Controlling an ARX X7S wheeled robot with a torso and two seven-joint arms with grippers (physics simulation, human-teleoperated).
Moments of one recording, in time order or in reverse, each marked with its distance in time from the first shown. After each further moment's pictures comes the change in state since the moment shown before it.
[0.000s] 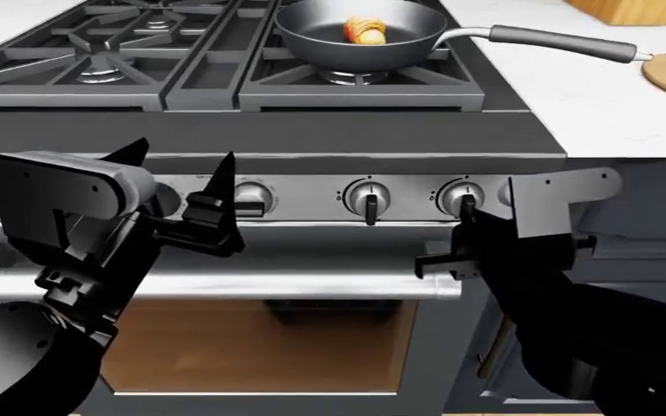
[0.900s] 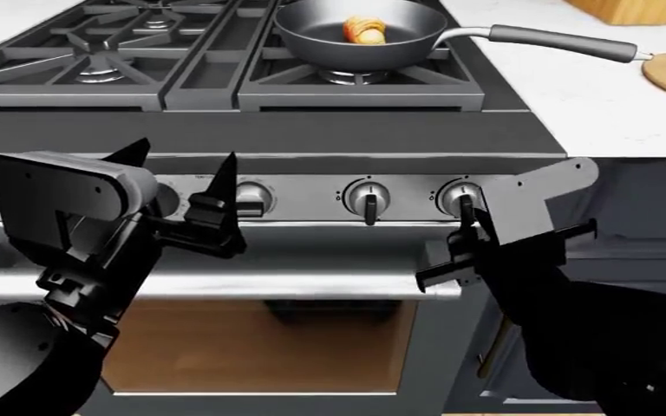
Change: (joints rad) left arm -0.005 -0.005 0.011 0.008 -0.009 0.000 -0.017; right arm 0.094 0.020 -0.086 -0.039 -0.086 0.156 -0.020
